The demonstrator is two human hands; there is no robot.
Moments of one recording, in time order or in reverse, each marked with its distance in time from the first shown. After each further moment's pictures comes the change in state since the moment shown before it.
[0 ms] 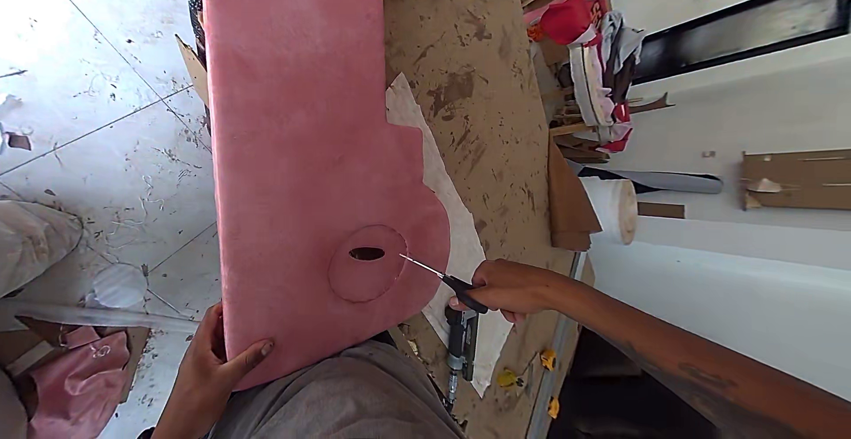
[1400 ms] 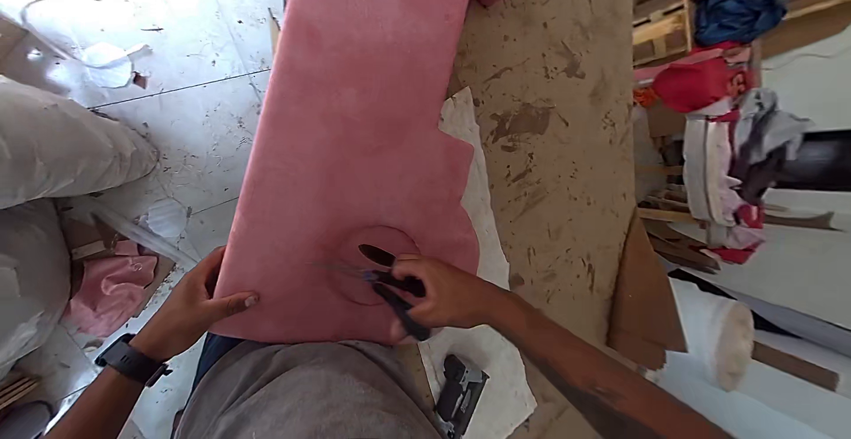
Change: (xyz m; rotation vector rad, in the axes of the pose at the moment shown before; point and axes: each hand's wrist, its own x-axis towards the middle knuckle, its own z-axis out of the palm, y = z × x) left_hand -0.003 -0.004 0.005 -0.052 0.051 -0.043; right_hand 0.069 -0.073 -0.005 -0.229 0.151 -0.958
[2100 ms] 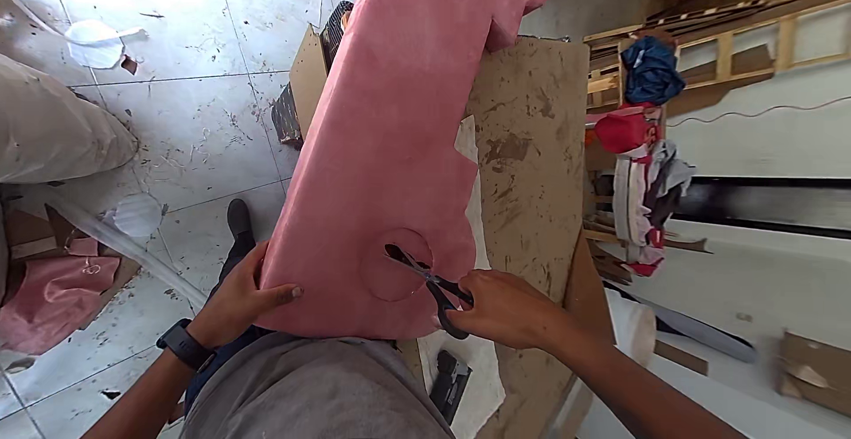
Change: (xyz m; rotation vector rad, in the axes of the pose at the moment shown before) left_hand 0.008 -0.011 -0.001 -0.194 -0.124 0.025; right_hand -0.039 -0.088 -0.007 -0.477 -0.075 0.704
